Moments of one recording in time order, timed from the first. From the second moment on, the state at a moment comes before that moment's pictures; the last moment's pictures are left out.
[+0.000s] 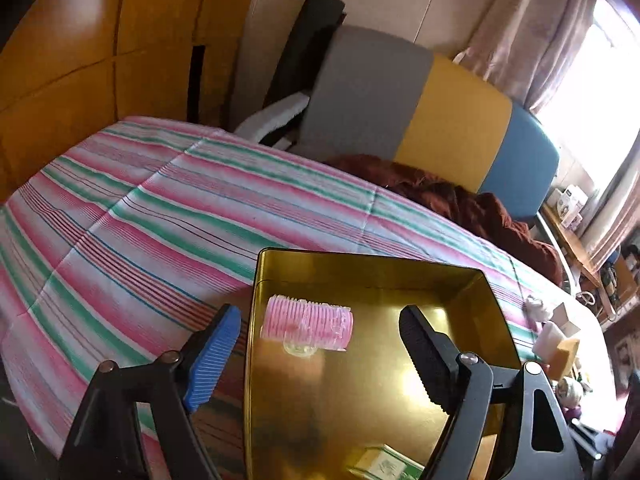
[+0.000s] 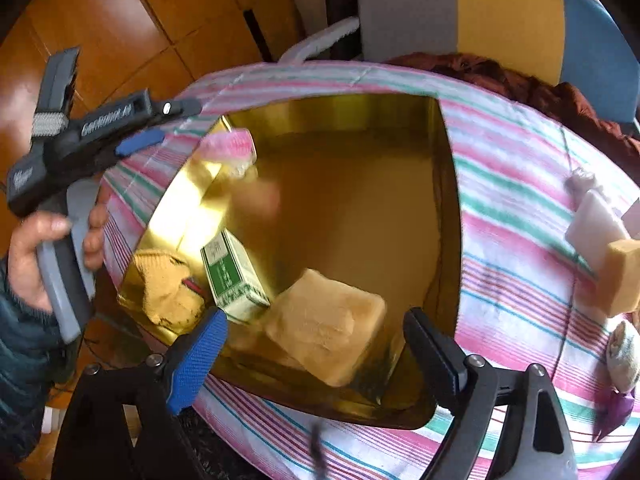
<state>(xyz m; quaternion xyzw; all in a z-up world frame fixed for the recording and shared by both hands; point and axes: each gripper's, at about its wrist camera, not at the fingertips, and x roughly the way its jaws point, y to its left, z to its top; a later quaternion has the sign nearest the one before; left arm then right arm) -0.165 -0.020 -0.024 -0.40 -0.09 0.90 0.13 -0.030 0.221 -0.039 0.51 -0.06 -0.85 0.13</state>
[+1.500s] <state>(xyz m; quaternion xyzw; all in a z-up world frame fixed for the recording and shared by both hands) -0.012 0.036 -0.005 -0.33 0.04 0.94 0.13 0.013 0.249 -0.015 0.39 -0.05 -0.92 -0.04</state>
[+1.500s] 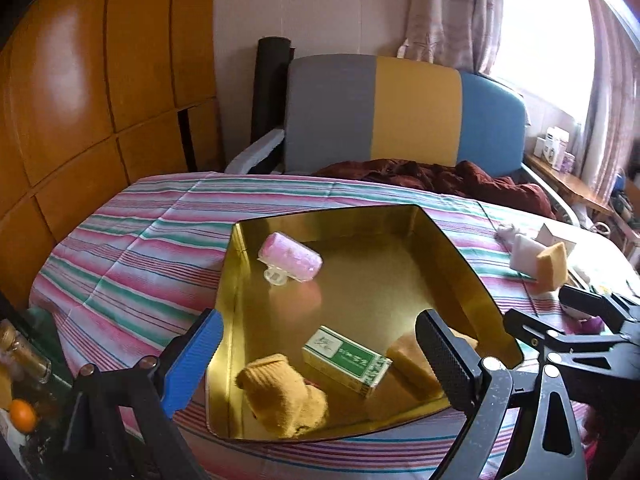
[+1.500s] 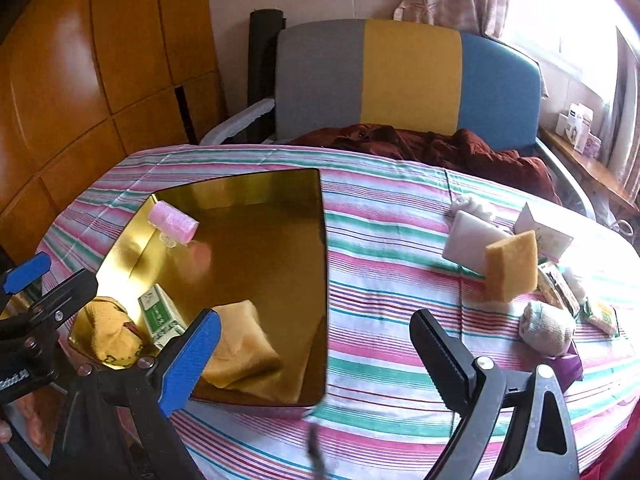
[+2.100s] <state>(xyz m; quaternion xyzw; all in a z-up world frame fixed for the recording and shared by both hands) -0.006 0.093 0.001 -0.34 0.06 0.91 0.23 0.047 0.400 -0.022 0.42 -0.15 -0.88 -0.15</state>
